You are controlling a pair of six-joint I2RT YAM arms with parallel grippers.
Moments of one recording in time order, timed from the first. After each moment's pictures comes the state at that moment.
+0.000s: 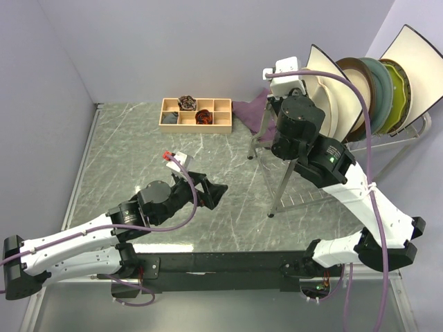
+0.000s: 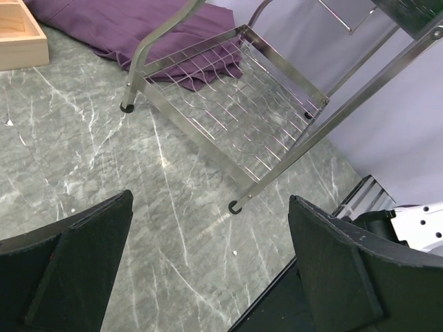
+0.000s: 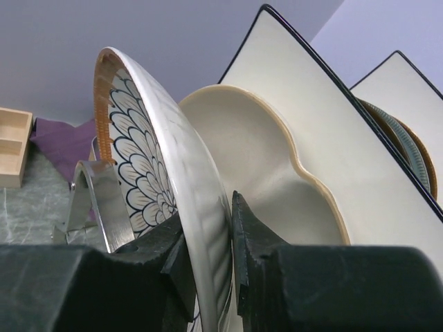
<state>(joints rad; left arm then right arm) -1.12 0.85 0.72 0.03 -0.35 -0.49 0.93 1.31 1.78 -0.48 1.21 -0.48</state>
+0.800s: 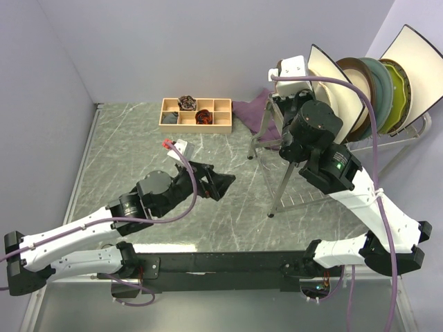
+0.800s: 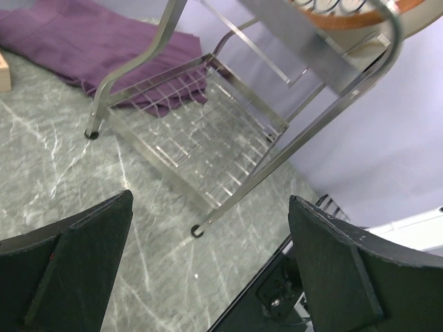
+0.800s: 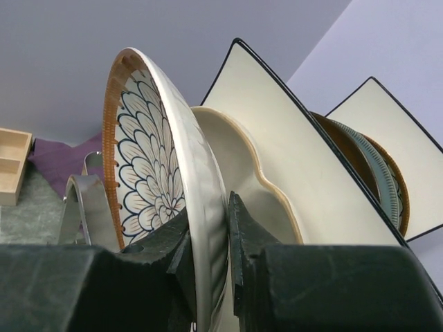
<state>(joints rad) -1.12 0.92 0.87 0.01 -0.31 -0.54 0.96 1.25 1.73 -0.29 1.18 -0.67</state>
